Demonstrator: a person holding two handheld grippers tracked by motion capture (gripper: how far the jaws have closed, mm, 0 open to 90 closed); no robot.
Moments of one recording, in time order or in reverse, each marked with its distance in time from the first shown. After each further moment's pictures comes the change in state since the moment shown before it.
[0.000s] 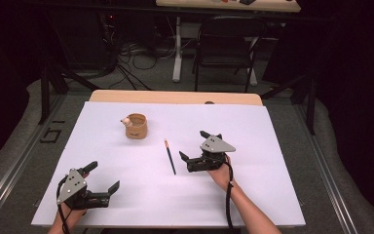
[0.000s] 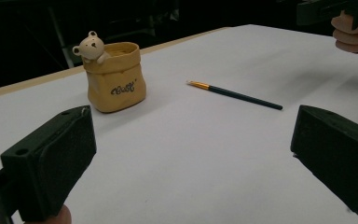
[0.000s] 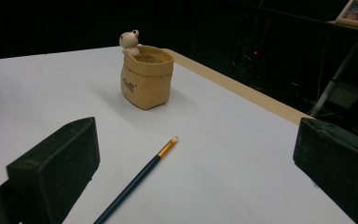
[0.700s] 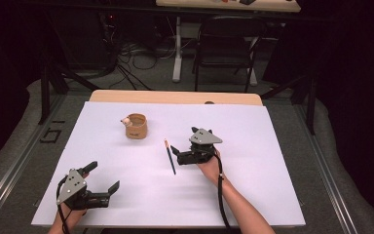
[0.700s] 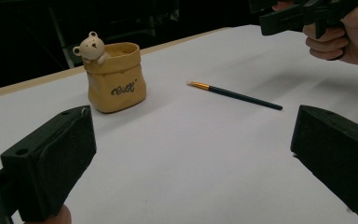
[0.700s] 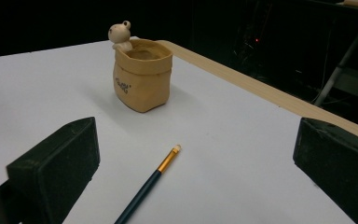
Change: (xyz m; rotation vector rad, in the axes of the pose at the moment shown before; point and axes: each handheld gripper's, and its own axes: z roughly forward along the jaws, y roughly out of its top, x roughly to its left) left arm 0.000 0.000 0.000 -0.002 0.002 -0.001; right arm 0.002 0.003 0.040 0.044 -0.017 0.034
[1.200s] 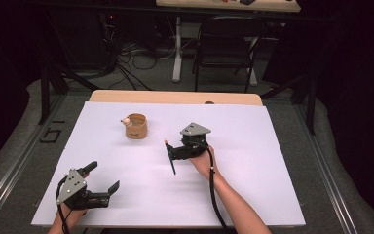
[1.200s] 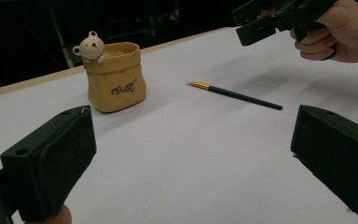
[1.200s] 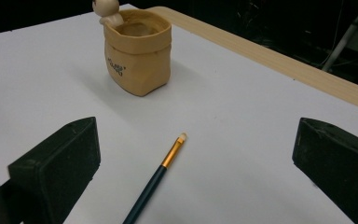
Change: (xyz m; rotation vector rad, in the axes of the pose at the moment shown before) left arm 0.000 0.000 0.000 0.000 -0.003 -0.001; right arm 0.003 0.011 0.026 0.164 -0.001 0.056
